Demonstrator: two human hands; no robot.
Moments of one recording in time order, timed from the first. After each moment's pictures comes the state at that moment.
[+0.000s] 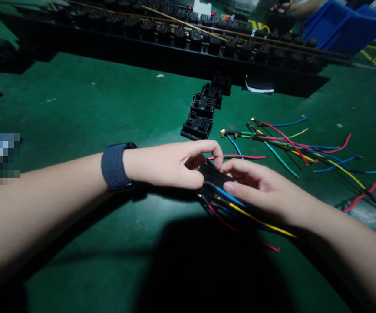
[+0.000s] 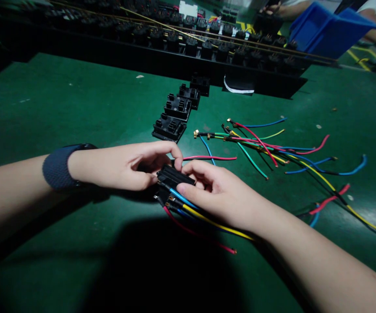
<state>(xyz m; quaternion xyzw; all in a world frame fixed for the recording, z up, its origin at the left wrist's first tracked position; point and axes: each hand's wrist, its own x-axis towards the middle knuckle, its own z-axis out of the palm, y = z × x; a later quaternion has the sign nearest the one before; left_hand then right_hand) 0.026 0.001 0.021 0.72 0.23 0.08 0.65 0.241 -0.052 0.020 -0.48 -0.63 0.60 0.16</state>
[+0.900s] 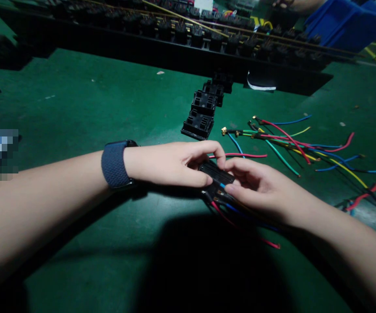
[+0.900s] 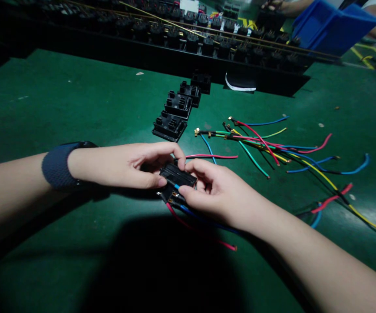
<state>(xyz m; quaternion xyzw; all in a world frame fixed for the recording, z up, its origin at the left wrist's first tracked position) 0.027 0.001 0.023 0.77 0.25 0.06 0.59 0.237 -0.052 0.017 -0.48 -0.60 0.62 0.15</state>
